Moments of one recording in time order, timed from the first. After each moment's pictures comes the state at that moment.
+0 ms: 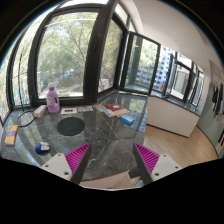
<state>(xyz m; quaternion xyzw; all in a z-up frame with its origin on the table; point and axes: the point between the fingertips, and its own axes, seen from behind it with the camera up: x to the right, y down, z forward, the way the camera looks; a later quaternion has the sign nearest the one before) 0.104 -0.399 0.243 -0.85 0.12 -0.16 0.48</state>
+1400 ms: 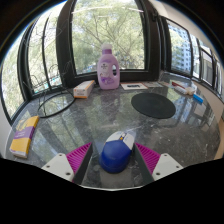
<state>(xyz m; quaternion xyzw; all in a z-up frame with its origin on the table) -0.250 -0.159 -0.006 -0.89 0.08 -0.01 0.45</state>
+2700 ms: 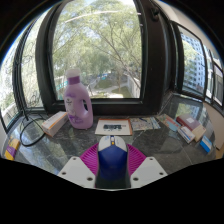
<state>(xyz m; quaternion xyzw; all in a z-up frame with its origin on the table) -0.048 0.047 0.077 -0.86 -0.01 0.01 0.50</state>
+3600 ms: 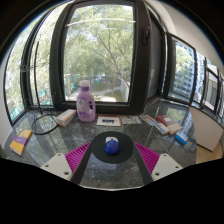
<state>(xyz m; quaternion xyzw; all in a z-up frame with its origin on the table) -0.048 -0.139 0.163 -0.86 0.00 -0.04 0.52</state>
